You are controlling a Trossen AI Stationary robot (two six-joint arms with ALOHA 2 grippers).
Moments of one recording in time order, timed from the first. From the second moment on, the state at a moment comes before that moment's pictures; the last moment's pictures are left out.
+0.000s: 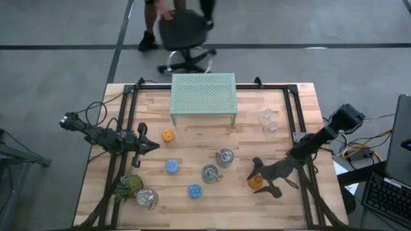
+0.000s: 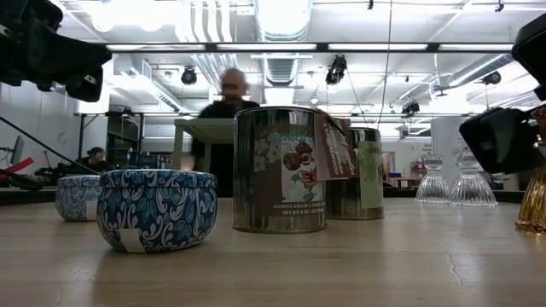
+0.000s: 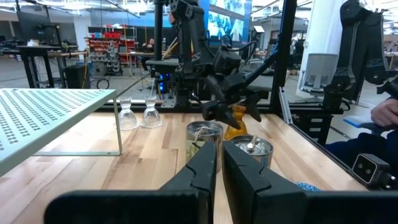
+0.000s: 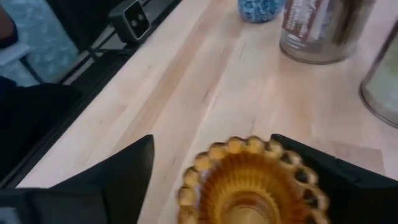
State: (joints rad) left arm -0.45 0.05 0.03 0.02 -0.39 -0.03; right arm 0.65 1.44 0.18 0.79 0.12 0.34
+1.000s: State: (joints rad) left arm -0.45 0.05 0.03 0.02 -0.39 -0.03; right arm 0.65 1.43 0.13 0.79 0.04 0.33
